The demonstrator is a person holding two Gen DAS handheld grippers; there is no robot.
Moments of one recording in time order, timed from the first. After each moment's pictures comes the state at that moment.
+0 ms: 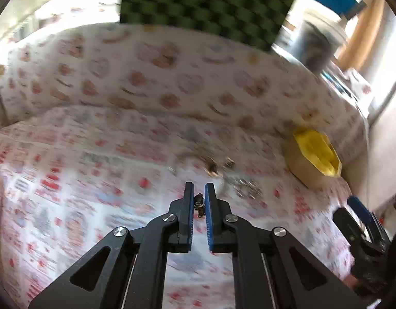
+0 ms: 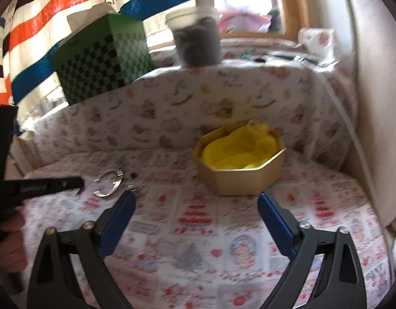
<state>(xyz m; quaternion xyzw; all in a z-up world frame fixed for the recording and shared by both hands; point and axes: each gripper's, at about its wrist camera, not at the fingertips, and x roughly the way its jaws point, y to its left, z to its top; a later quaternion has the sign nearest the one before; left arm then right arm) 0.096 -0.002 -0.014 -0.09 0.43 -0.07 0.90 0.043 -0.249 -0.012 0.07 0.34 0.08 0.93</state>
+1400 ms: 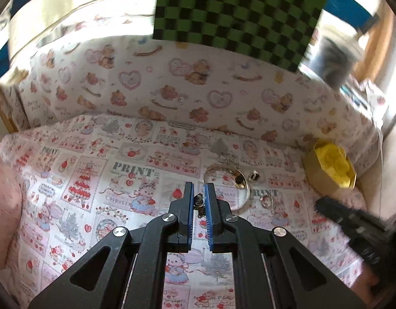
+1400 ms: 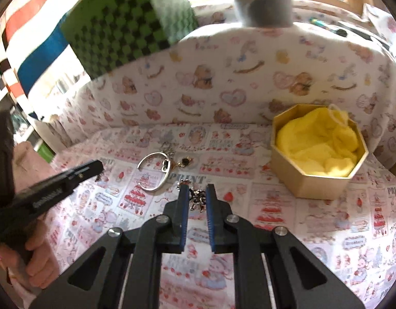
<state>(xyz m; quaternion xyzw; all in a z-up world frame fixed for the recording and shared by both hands) 0.089 0.011 -0.006 -0.07 0.42 -0.03 0.90 0.090 -0.202 -0.010 0.09 0.43 0.17 0.88</state>
